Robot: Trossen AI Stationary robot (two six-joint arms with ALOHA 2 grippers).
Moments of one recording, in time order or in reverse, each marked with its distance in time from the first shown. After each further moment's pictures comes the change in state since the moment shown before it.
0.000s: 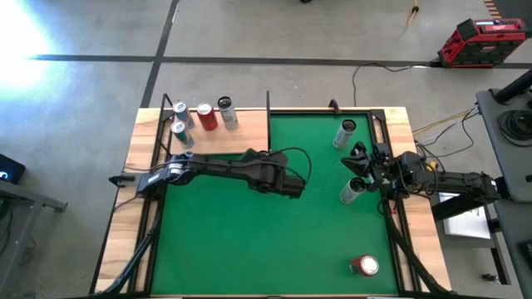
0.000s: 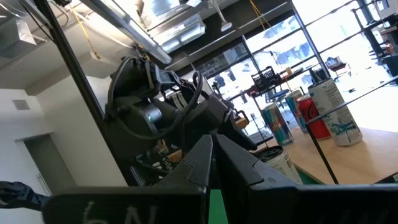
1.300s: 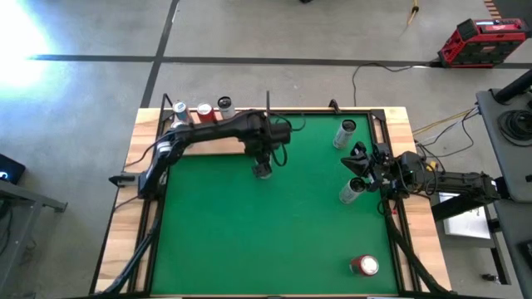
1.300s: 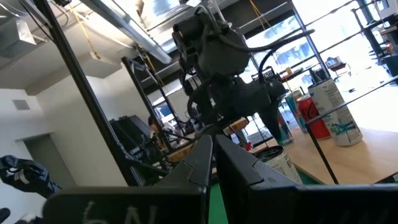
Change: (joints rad) left arm 0.299 -0.146 -0.117 0.014 0.531 0.818; right arm 0.000 0.000 0.000 0.000 0.000 0.000
